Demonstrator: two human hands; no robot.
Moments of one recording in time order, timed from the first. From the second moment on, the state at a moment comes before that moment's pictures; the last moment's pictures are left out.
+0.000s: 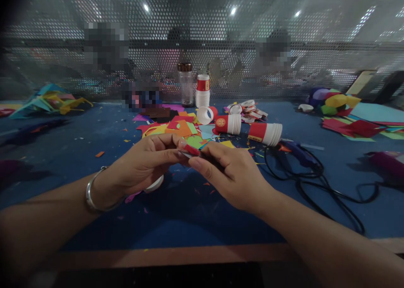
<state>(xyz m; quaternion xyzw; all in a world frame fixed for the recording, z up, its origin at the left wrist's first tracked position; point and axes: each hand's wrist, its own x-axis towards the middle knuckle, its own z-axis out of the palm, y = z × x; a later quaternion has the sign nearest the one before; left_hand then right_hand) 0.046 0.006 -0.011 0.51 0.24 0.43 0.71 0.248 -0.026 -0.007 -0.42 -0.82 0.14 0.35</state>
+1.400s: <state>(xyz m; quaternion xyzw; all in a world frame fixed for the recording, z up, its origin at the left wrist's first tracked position) 0.049 0.007 -0.013 0.49 0.24 0.43 0.72 0.246 -0.025 -0.006 -0.43 -0.82 0.13 0.34</state>
